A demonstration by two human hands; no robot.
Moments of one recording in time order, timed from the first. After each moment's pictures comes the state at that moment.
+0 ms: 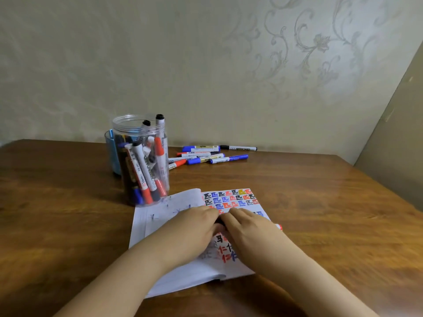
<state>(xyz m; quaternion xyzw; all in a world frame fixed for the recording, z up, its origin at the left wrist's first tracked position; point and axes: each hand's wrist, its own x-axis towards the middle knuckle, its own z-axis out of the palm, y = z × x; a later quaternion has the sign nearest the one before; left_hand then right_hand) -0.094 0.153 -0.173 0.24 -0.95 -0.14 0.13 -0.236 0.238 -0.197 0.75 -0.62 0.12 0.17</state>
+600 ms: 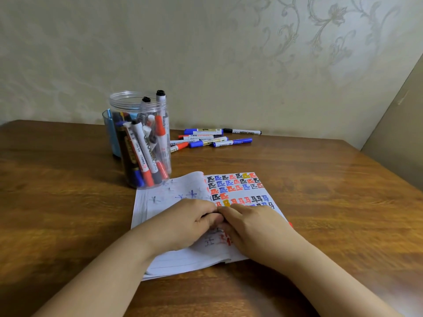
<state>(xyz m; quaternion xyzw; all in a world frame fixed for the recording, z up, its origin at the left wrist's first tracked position) -0.080 0.143 -0.188 0.23 -0.92 -0.29 0.10 -0.229 0.242 -0.203 0.76 -0.62 0.13 0.14</state>
